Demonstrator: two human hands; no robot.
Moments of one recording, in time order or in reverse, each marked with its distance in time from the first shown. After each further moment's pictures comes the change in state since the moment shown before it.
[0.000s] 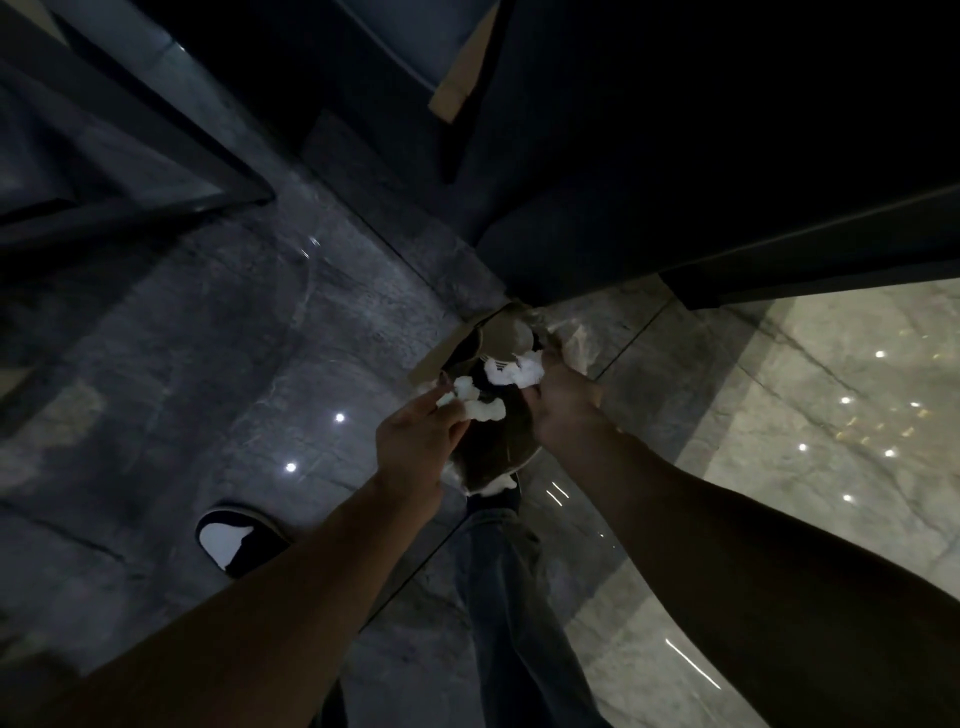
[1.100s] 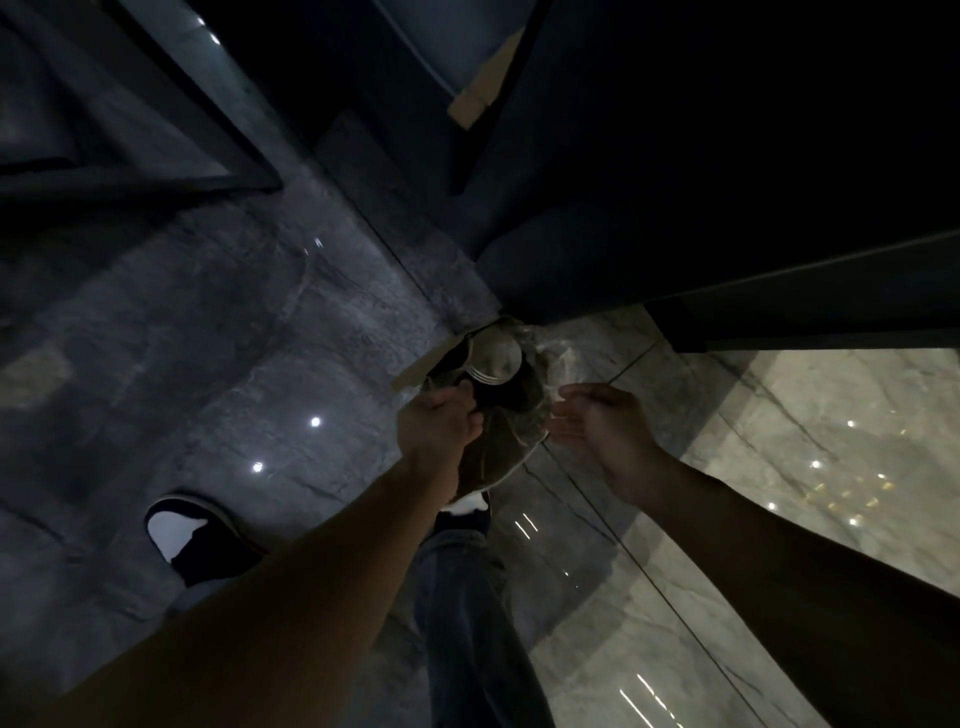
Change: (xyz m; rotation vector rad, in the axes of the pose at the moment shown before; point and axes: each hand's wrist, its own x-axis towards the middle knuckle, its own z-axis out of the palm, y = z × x) left_hand 0.022 -0.012 0.045 -0.100 0.175 -0.078; right_hand -0.030 -0.036 -0.067 -0.313 -0.206 -0.197
